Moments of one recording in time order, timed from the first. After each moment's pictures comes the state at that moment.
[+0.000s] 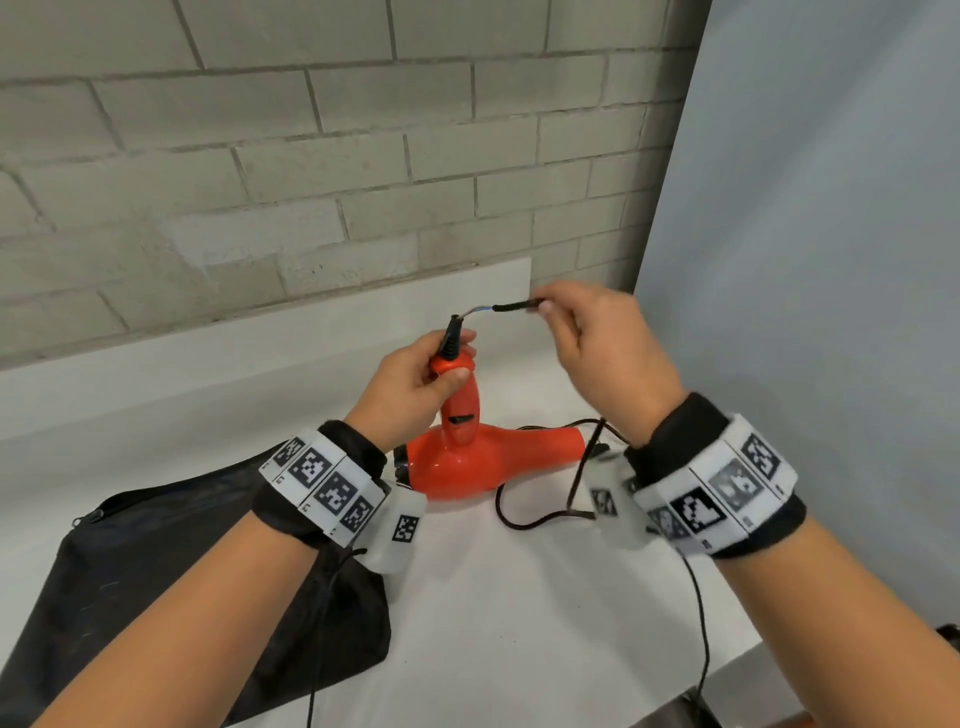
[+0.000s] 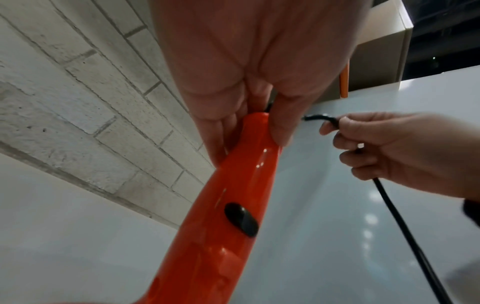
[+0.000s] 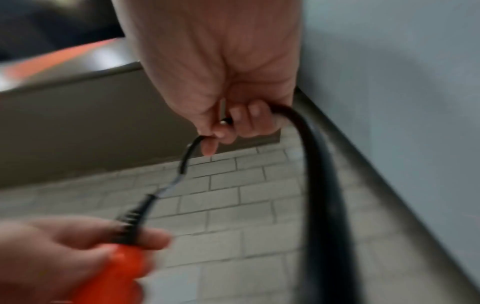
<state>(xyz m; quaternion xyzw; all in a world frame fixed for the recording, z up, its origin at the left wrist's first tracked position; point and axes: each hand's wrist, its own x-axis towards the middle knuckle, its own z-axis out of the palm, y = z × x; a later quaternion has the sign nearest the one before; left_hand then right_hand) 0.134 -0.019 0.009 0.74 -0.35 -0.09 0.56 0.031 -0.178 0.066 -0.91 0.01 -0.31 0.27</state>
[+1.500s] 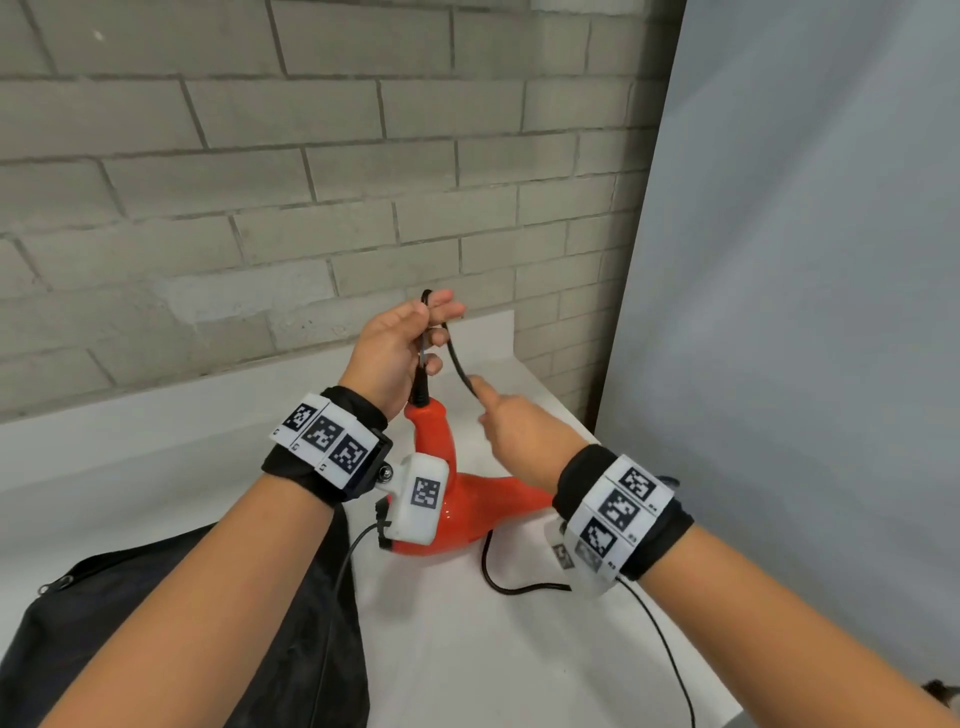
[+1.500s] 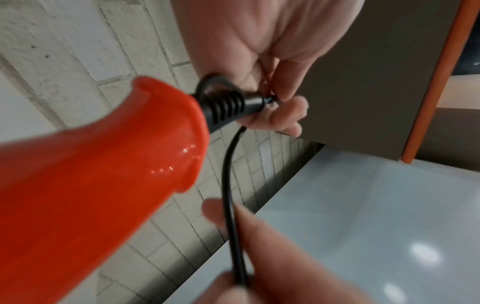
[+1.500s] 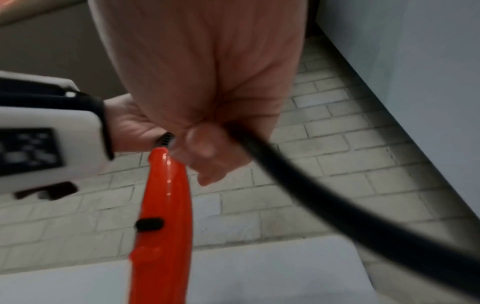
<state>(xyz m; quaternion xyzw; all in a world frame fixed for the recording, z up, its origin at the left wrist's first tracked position) 0.159 -0.054 0.078 0.55 -0.24 -0.15 0.79 0.075 -0.171 0.030 -0.97 0.01 -0.03 0.23</state>
